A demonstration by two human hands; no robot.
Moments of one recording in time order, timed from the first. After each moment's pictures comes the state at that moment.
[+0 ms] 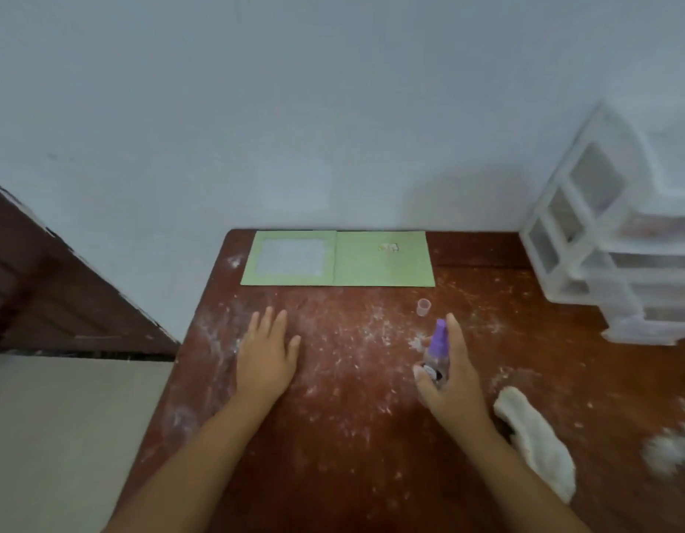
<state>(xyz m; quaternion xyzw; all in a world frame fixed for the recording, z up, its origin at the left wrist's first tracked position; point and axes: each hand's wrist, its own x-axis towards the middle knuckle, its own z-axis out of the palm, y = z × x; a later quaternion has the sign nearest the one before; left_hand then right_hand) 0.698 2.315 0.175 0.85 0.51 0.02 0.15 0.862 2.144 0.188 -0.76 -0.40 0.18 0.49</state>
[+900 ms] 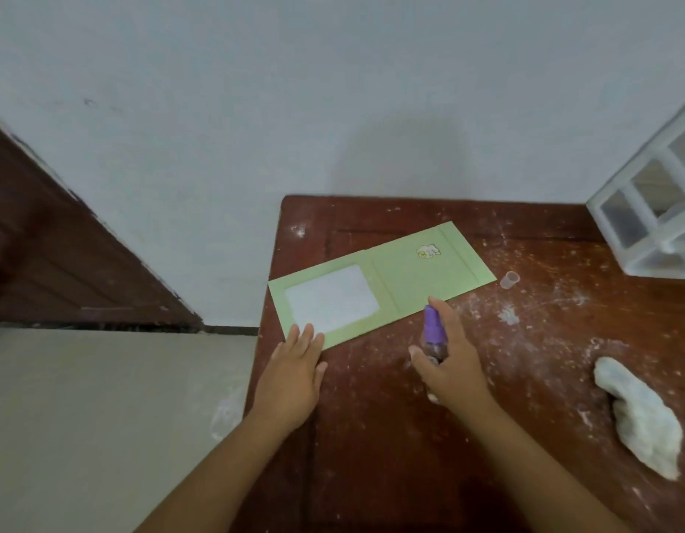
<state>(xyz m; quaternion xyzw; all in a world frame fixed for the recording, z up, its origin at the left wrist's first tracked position) 0.580 2.346 0.169 0.90 0.39 -0.10 0.19 0.744 2.226 0.194 -0.77 -0.35 0.29 0.45</state>
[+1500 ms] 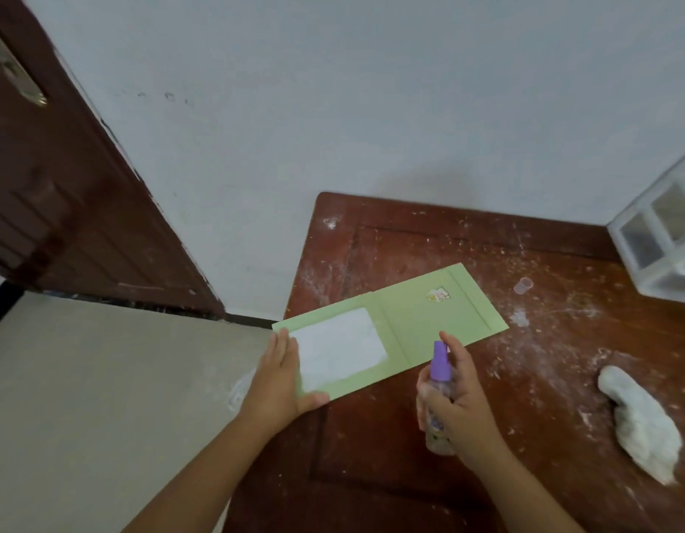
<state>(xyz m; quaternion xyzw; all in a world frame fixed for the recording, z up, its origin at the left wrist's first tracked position) 0.527 2.323 0.162 0.83 0.48 -0.09 0.27 0.702 2.178 0.203 -0.66 -0.30 0.43 0.53</state>
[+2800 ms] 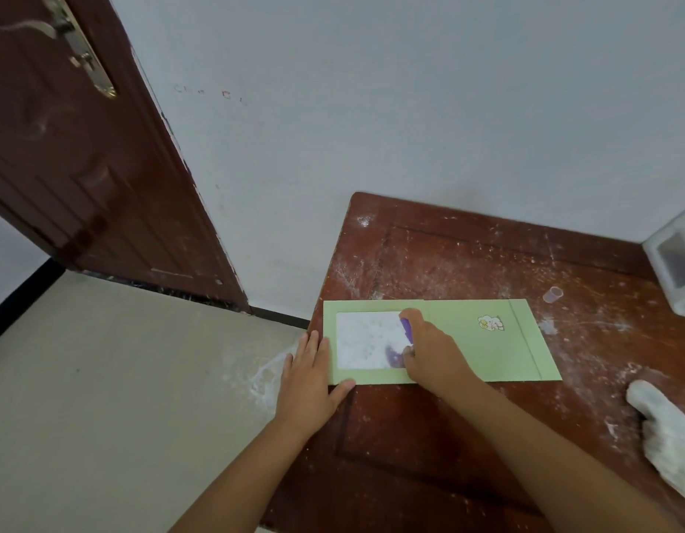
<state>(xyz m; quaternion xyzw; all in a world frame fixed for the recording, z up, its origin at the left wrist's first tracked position) 0.515 2.292 0.158 0.82 0.51 -0.03 0.25 0.686 2.247 0.212 -0.79 -0.55 0.23 0.11</state>
